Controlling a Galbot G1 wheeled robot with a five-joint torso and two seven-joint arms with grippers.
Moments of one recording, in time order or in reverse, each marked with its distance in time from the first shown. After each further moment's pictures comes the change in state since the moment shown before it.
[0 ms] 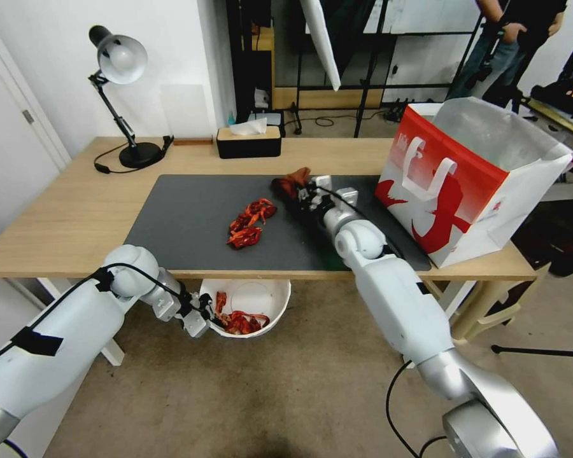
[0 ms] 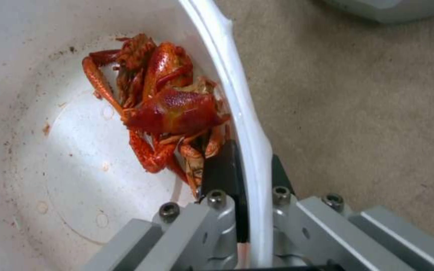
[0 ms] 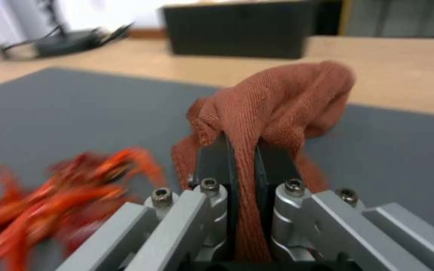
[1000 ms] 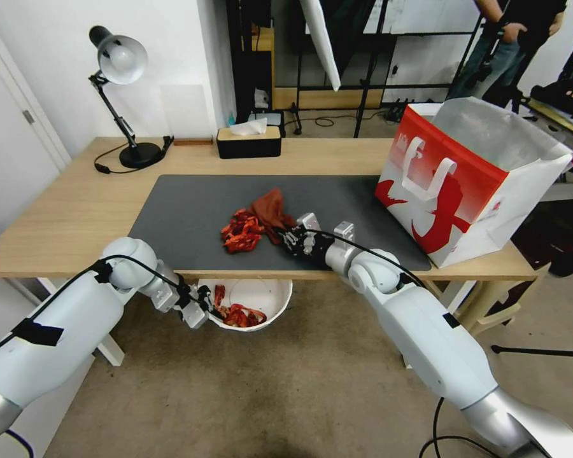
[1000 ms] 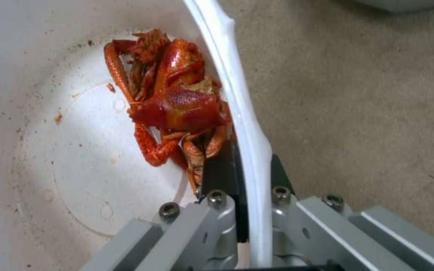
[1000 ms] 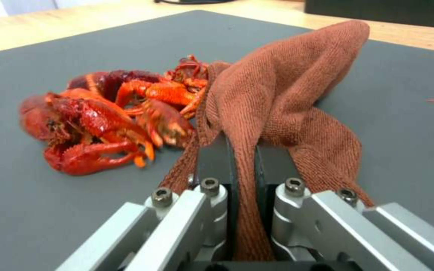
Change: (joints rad) left arm -0.045 -0.005 0.010 0.031 -0.009 -0.006 0.001; right arm -0.157 -0.195 -0.078 0.268 0.024 -0.021 -0.224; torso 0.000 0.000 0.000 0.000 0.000
